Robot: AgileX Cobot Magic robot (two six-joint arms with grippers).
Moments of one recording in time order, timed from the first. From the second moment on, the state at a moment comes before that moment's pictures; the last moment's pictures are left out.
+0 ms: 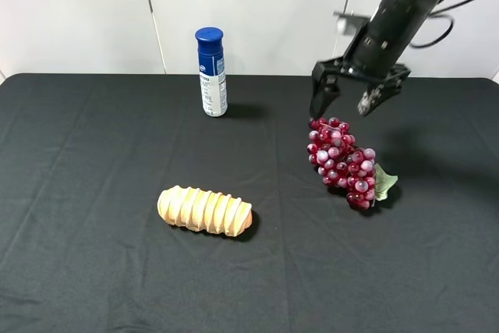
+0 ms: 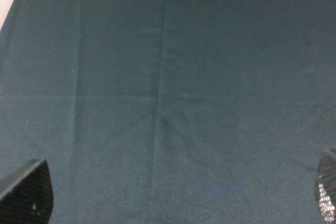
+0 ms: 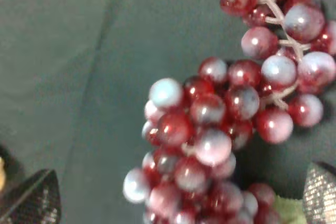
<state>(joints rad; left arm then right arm) 0.02 -0.01 -0.49 0.06 1.06 -0.05 0.26 1.90 -1.49 0.28 1.10 -0.25</state>
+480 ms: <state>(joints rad) 0.02 -0.01 -0.49 0.06 1.06 -0.05 0.26 1.63 -1.49 0.26 1.21 -0.18</state>
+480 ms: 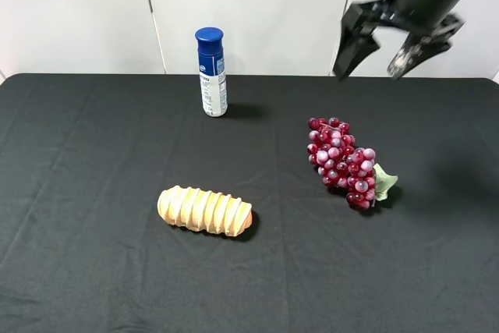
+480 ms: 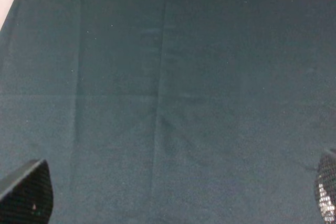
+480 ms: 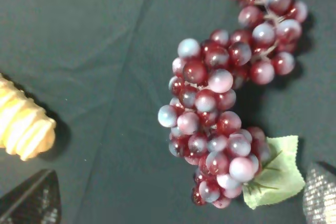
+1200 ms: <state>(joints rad) 0.02 -0.01 -0.49 0.06 1.06 -0.05 0.26 1.08 -1.04 0.14 1.21 -0.11</state>
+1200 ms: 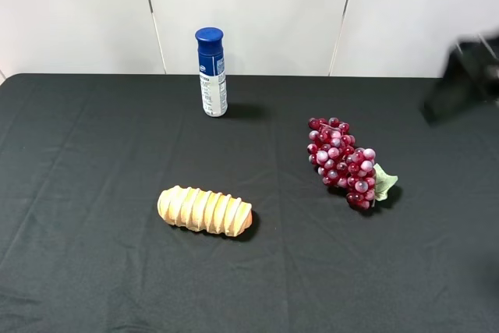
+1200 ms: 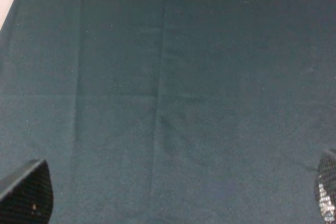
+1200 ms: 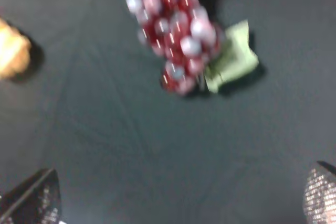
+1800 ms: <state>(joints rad) 0.02 -0.01 -0.49 0.06 1.06 -0.05 0.26 0.40 -0.58 0.08 1.05 -0.08</state>
